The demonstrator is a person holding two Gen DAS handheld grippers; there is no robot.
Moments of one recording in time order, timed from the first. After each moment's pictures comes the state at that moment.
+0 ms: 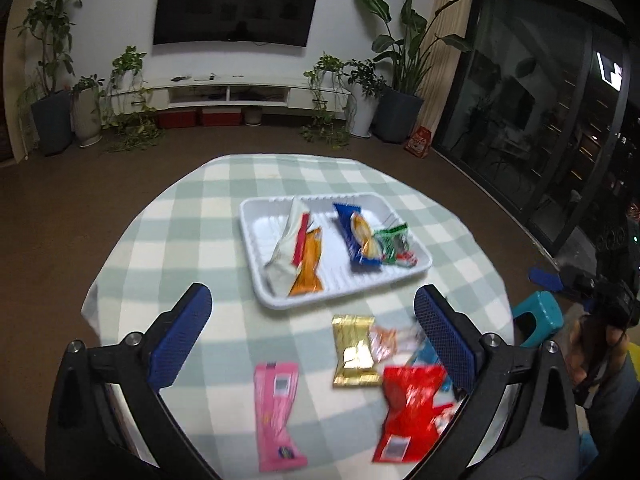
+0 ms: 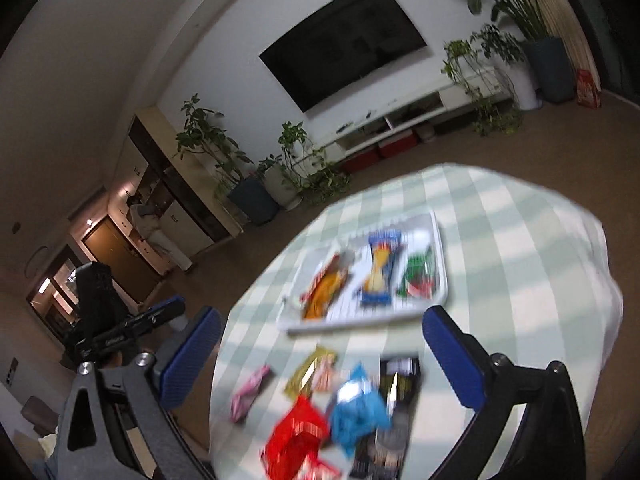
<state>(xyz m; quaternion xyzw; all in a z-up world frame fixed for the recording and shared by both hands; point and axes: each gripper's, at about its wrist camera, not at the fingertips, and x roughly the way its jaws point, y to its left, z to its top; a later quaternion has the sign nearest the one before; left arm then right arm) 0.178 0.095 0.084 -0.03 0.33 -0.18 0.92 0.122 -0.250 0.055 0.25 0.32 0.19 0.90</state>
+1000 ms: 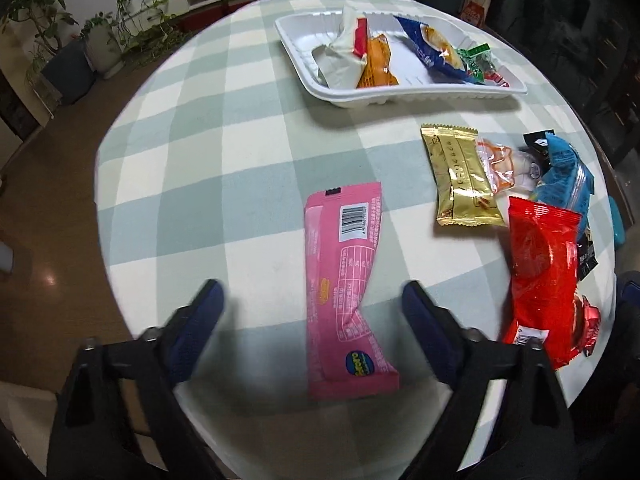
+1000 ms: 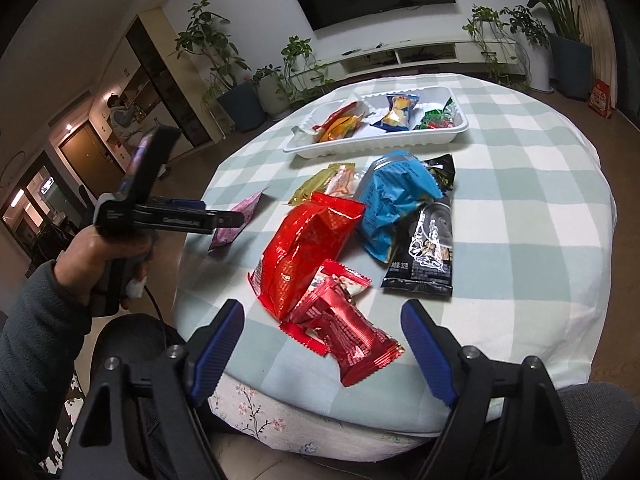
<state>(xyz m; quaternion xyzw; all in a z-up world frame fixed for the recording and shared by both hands) 0.199 0.088 -0.057 0.08 0.54 -0.10 0.83 0.030 -0.157 -0.015 0.11 0.42 0.19 0.88</state>
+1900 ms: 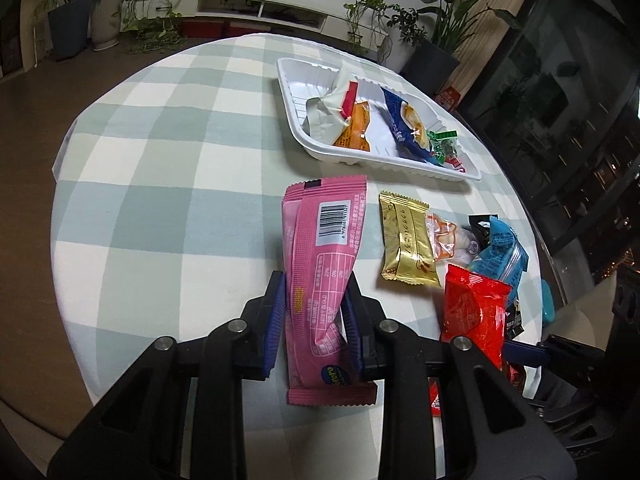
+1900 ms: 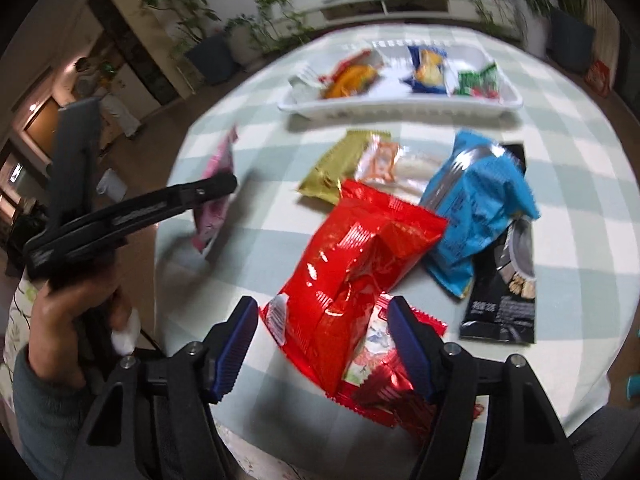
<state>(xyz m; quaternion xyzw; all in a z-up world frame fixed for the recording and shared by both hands) 0.196 0.113 -0.050 -0.09 0.47 -0.16 0.86 0.109 -0.083 -0.040 0.09 0.53 0.14 0.83</state>
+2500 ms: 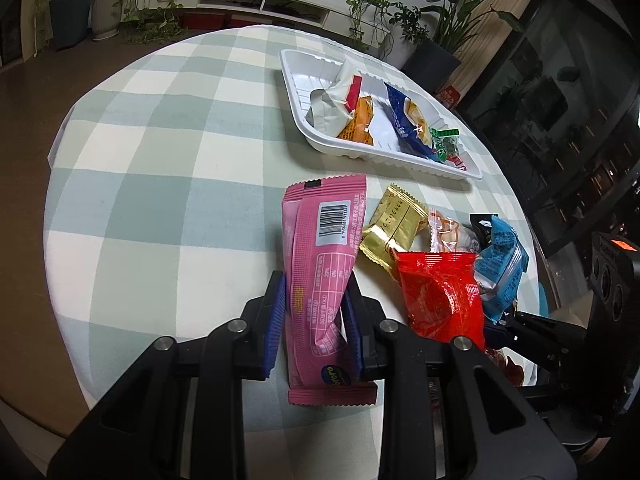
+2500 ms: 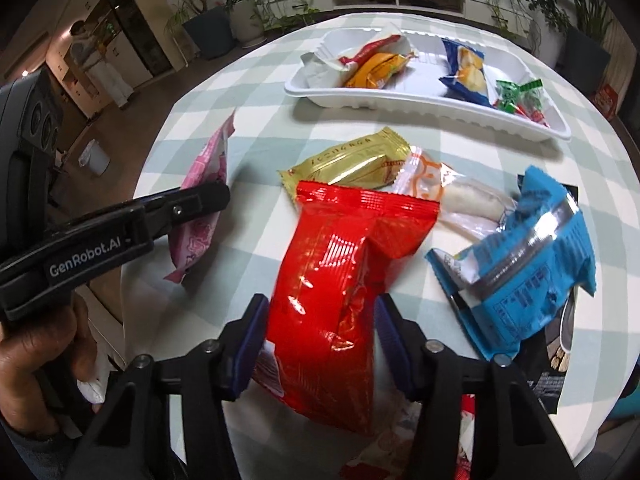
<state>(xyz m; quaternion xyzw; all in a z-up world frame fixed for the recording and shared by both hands) 0.198 0.118 -0.057 -0.11 0.48 -0.16 0.86 0.145 -0.049 -0.054 0.02 0.54 0.14 0.83</state>
